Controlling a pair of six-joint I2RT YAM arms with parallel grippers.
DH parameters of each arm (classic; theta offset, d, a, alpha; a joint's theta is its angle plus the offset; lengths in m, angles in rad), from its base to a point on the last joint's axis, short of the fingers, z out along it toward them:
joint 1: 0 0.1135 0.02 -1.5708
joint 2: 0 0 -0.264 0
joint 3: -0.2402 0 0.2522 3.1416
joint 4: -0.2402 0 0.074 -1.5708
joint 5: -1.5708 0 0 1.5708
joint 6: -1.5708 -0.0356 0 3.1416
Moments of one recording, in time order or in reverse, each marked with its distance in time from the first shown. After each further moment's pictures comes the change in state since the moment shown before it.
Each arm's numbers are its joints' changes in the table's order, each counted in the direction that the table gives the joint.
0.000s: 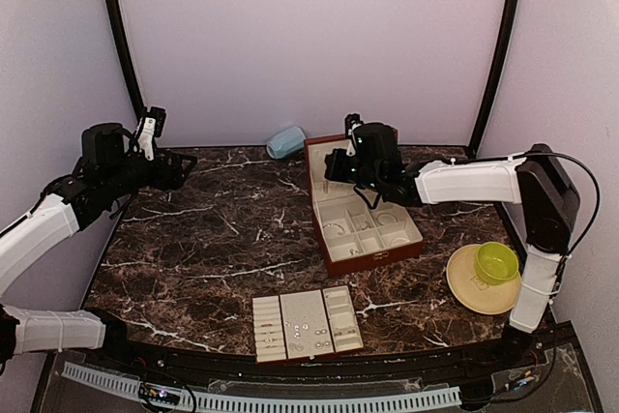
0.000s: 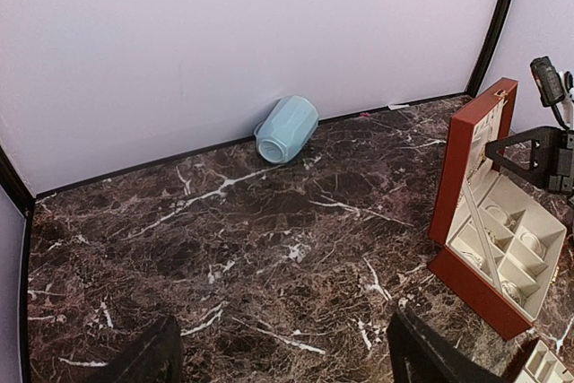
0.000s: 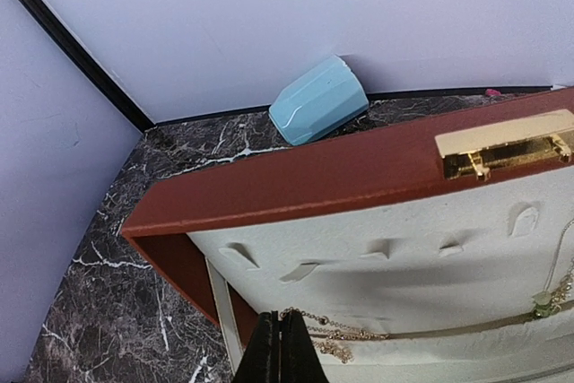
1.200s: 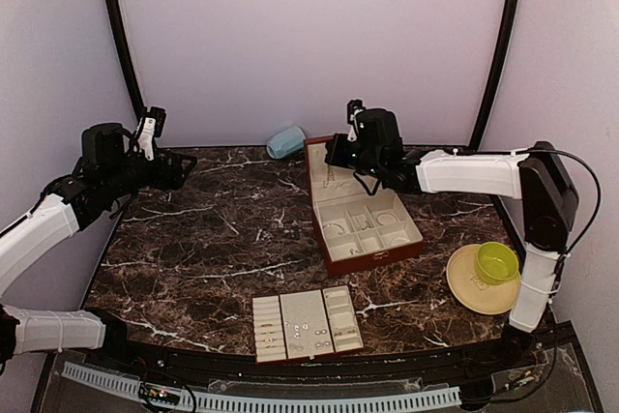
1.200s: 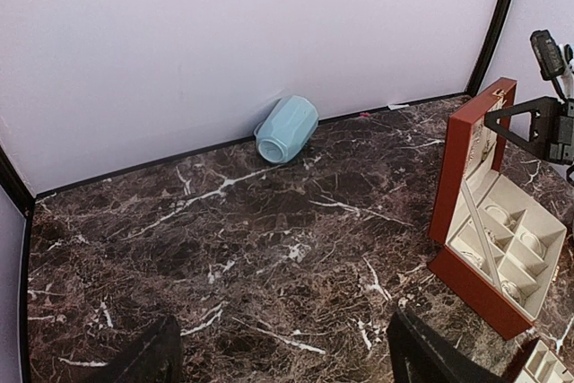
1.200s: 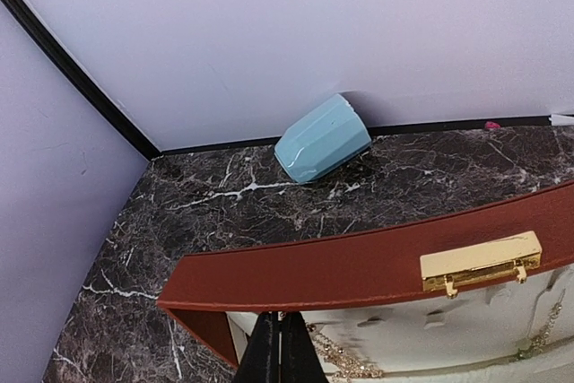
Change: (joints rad) left arm 0.000 0.000 0.000 0.000 0.000 0.000; right arm -0.028 0.011 -0.091 -0.031 0.000 0.000
